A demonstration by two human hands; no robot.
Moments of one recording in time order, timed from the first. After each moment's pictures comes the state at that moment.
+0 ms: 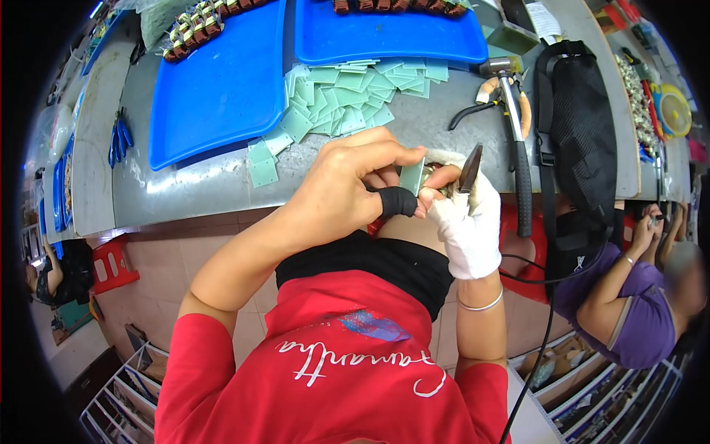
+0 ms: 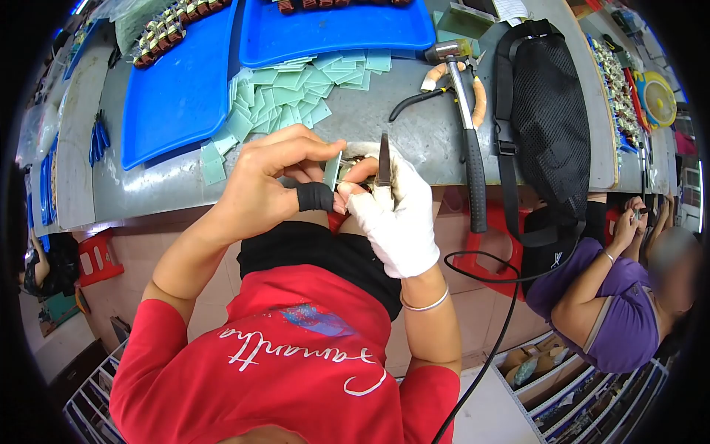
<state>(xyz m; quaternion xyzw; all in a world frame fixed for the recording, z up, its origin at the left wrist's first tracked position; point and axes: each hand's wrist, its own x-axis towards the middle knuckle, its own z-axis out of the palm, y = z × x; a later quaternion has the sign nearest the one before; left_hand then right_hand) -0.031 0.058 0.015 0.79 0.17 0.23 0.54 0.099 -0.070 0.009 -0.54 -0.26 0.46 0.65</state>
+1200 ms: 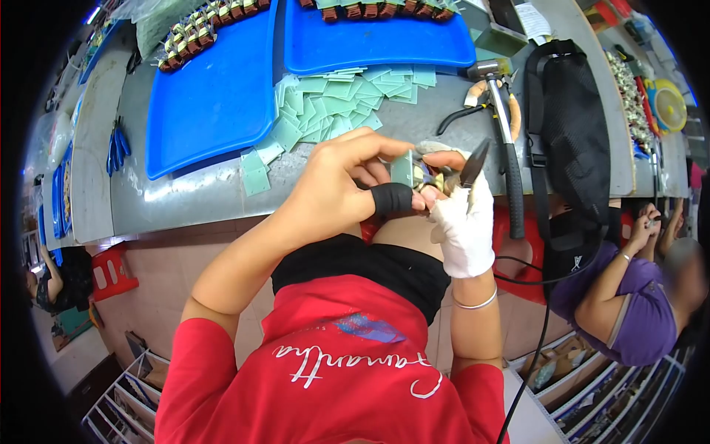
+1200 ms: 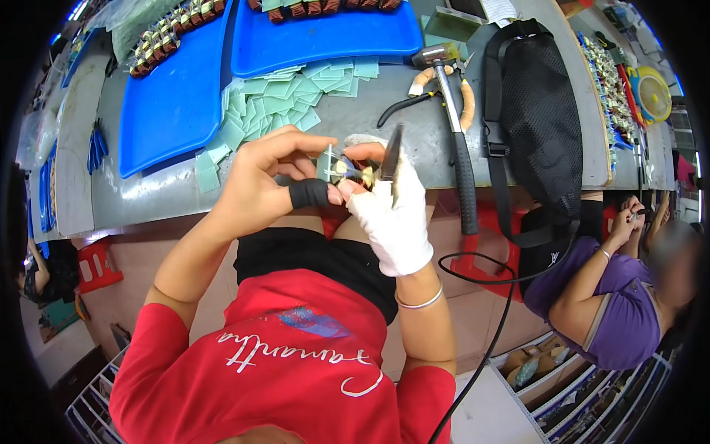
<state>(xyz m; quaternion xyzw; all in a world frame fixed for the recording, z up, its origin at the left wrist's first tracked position) -0.022 0.057 0.013 0.74 0.20 0.22 0.60 0.105 -0.069 0.011 -0.54 -0.25 0.43 0.68</state>
